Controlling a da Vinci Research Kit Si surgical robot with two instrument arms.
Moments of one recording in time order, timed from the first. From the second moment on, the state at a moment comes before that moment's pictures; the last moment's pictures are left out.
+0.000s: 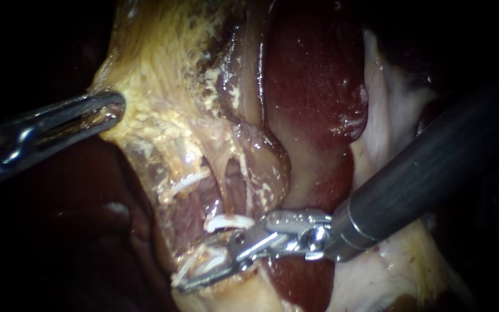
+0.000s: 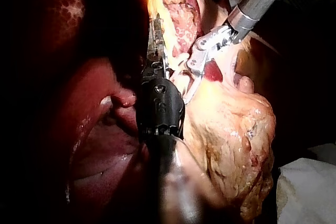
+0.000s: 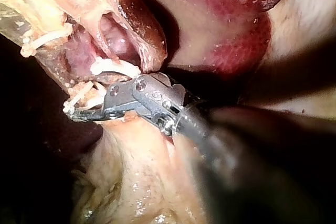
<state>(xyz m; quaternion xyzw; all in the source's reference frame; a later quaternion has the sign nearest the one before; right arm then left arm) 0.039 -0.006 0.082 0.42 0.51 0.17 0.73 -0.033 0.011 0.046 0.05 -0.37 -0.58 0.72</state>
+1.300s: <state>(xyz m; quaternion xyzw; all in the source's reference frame) 0.027 0.003 0.071 0.39 0.51 0.22 0.74 -0.033 0.011 0.046 0.05 -0.37 -0.58 0.72</state>
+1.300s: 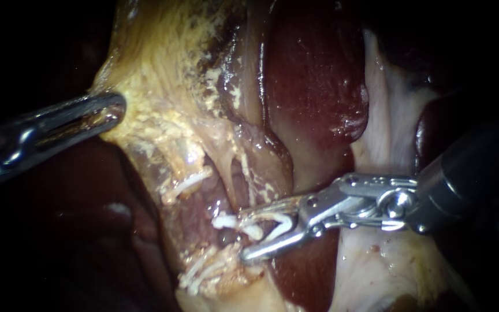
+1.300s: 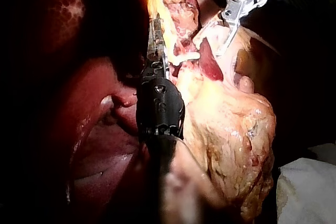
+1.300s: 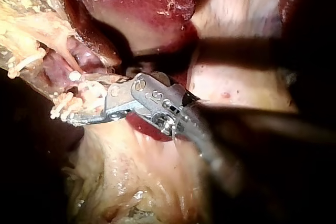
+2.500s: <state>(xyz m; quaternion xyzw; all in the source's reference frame) 0.033 0.001 0.079 0.37 0.51 0.21 0.74 -0.033 0.010 0.046 0.05 -0.37 -0.58 0.72</state>
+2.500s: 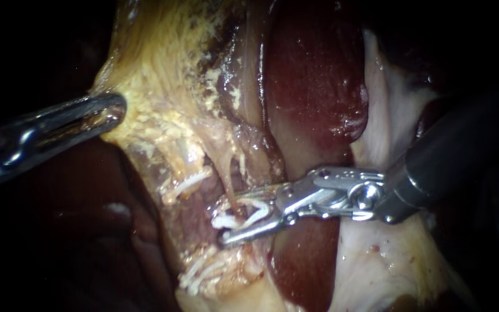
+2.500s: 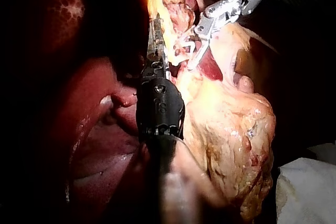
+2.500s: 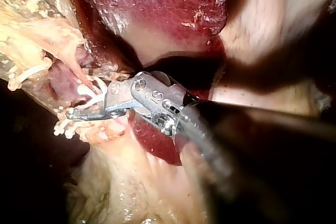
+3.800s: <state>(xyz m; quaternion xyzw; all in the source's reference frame) 0.033 0.002 0.079 0.39 0.52 0.23 0.72 -0.033 0.010 0.046 0.05 -0.37 -0.58 0.72</state>
